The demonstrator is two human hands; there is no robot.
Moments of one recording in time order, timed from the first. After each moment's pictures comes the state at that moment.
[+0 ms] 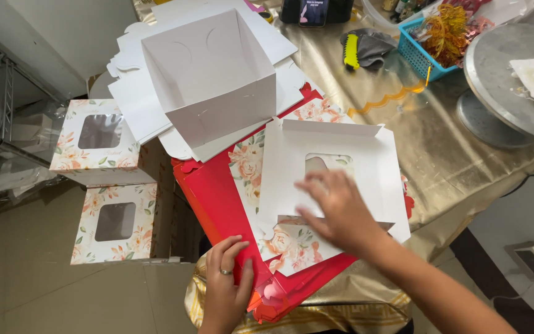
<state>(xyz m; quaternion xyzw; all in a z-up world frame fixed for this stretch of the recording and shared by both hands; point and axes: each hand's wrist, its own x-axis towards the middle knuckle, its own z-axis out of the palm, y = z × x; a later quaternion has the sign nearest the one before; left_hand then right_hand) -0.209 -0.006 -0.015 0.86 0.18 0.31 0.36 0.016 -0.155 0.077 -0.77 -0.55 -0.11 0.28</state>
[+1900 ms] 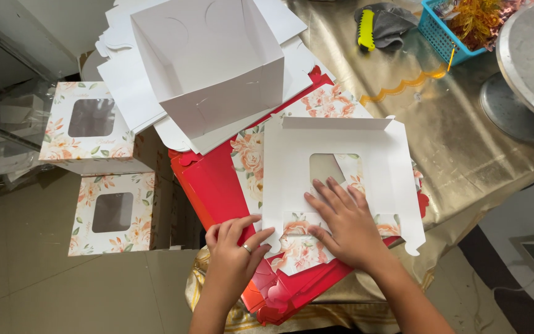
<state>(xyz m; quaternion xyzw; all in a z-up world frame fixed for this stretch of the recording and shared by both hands) -0.170 0.023 0.008 0.93 0.09 0.24 0.26 0.017 -0.170 -0.004 -0.83 -0.52 -0.03 0.18</state>
